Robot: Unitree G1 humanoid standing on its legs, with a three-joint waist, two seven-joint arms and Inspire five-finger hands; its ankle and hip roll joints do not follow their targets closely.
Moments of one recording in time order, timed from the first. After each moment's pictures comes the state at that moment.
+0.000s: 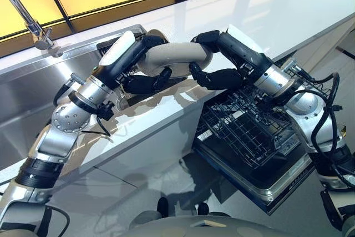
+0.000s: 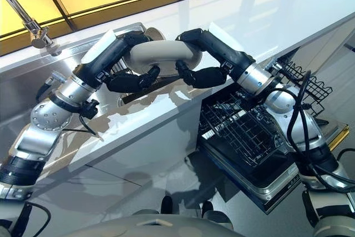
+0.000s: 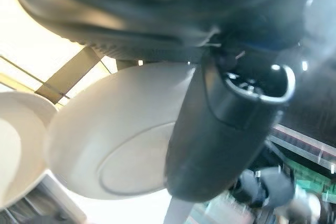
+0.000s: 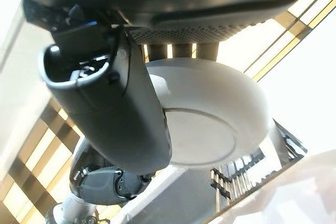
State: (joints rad) left arm -0.29 0.74 -0.10 -0.15 -0.06 -0.39 -0.16; right arm -0.42 -0.76 0.17 -0.21 0.16 -0.14 0.27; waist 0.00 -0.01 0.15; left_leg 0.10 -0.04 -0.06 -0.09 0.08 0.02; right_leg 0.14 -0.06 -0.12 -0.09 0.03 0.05
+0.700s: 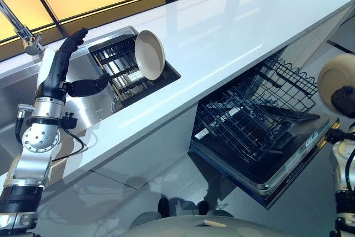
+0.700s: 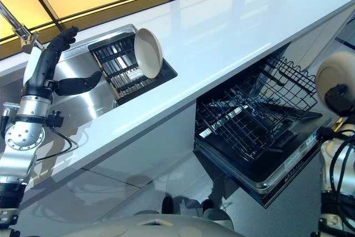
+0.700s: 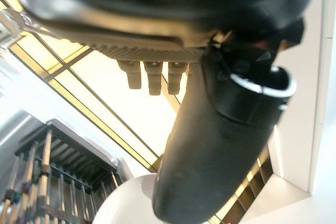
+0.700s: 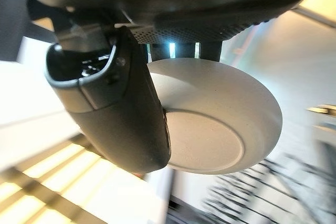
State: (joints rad) left arm -0.05 0.75 0.16 0.02 -0.04 -0.28 0.13; right arm -0.03 -0.61 -0.37 0.32 0.10 -0.03 -0.48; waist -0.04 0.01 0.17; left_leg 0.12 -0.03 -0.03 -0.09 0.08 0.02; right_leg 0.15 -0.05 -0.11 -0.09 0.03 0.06
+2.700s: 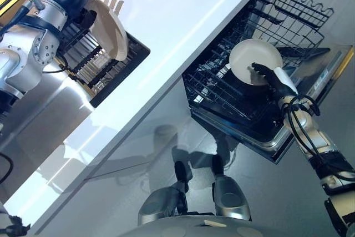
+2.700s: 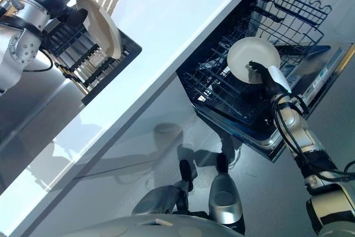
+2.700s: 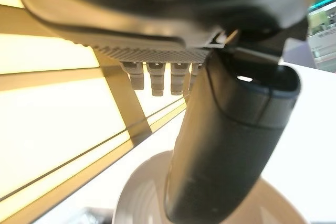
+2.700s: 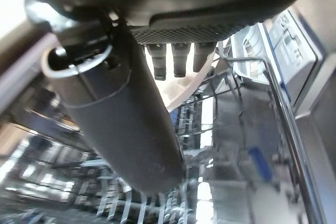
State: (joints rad) left arm -1.04 1.24 -0.70 0.26 0.48 0.06 0.17; right arm -0.31 -0.76 0.21 0.29 -0.05 0.06 -0.08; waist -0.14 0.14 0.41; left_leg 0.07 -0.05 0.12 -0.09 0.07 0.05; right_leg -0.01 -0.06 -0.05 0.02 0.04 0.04
